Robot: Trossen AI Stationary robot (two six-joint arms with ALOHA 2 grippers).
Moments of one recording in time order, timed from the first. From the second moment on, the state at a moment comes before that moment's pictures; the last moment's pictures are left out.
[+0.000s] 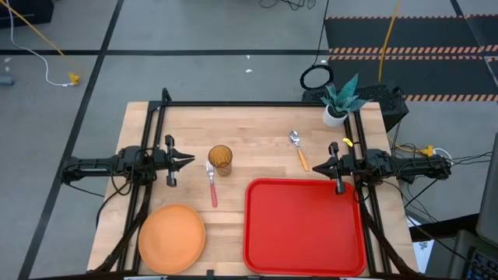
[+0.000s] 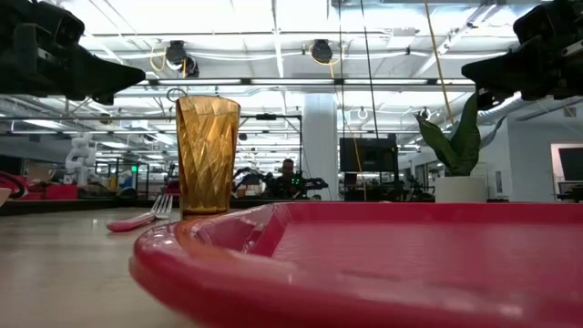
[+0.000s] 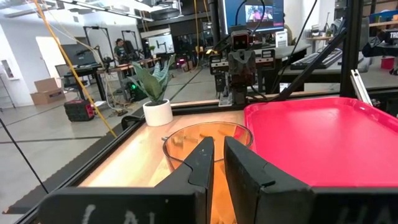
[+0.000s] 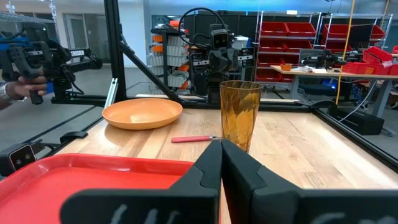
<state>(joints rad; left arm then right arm) 0.02 0.00 0.01 0.06 -0.08 0.15 0.07 0.01 0.01 0.03 0.00 -0.01</state>
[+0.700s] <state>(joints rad) -0.02 0.03 0.04 0.41 0.01 0.00 0.07 0.01 0.01 0.03 0.00 -0.01</state>
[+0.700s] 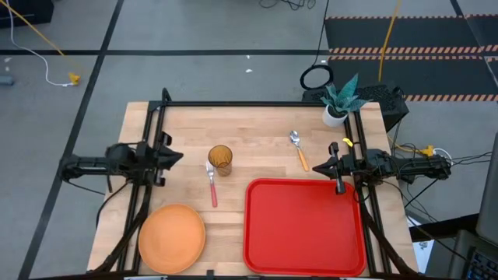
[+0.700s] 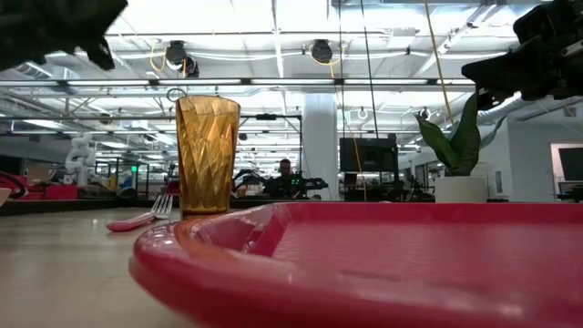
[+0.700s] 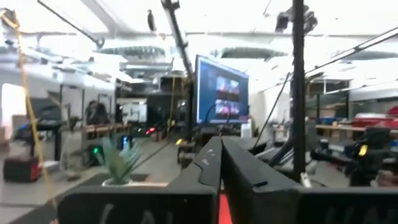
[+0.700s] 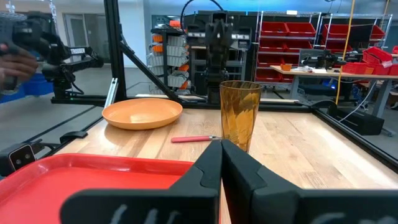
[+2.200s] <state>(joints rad) -0.04 1.12 1.40 -0.81 -0.01 0.15 0.07 0.01 0.01 0.06 0.00 -0.10</state>
